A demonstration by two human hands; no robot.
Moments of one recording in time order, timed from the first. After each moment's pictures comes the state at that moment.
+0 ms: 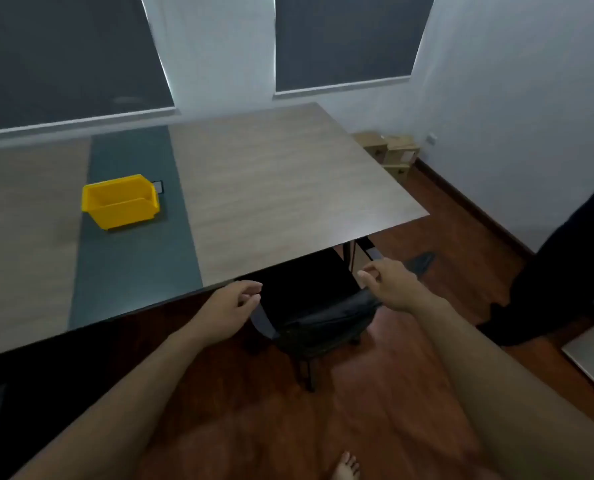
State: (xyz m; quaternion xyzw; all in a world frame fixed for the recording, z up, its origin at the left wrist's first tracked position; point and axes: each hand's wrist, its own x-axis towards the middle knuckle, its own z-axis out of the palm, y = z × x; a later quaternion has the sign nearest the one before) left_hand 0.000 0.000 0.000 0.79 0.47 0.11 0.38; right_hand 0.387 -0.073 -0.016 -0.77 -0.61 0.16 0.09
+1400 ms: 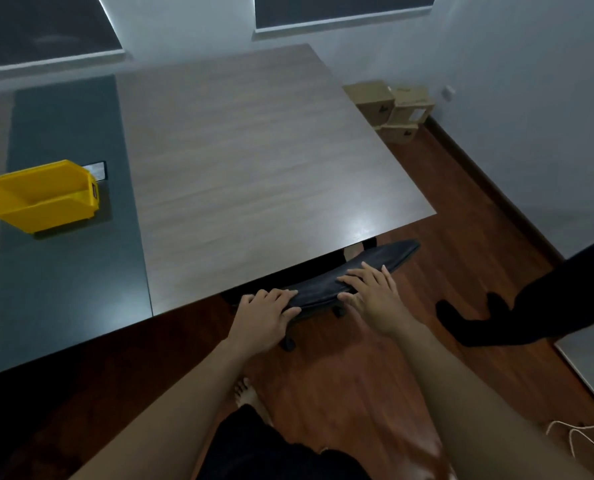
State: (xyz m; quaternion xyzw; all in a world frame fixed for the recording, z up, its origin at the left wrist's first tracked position) left_hand 0.210 0.126 -0.112 0.88 0.44 -0.05 0.18; right_hand 0.494 0.051 -0.106 -0.74 -0.65 0.19 0.04
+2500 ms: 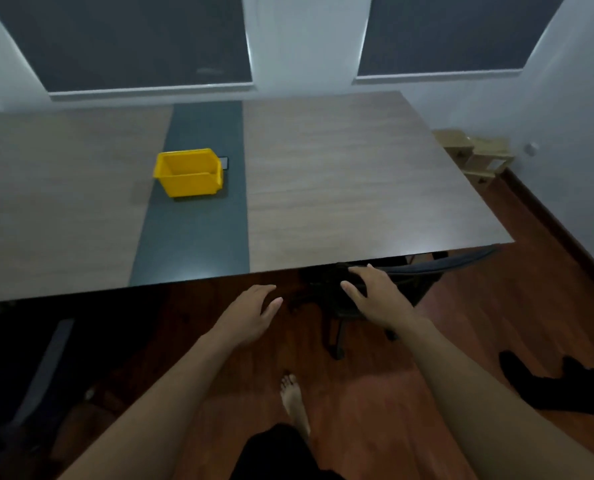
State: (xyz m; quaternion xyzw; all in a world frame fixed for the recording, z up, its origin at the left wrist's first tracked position) left_hand -0.034 0.025 -0.055 0.76 0.57 0.08 0.30; right_hand 0.284 0.014 -0.042 -0.68 -0.66 0.29 0.13
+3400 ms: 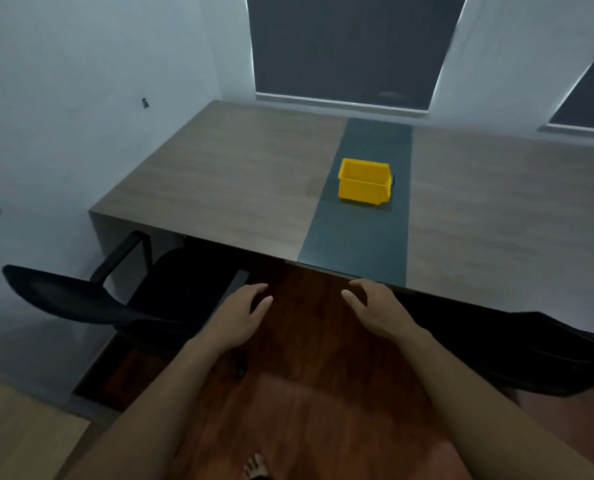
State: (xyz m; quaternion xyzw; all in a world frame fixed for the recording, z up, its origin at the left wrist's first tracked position) left_hand -0.426 -0.126 0.000 0.61 0.72 0.19 0.27; right_hand -0.118 -0.007 -0.018 -0.55 -0.78 0.30 0.09
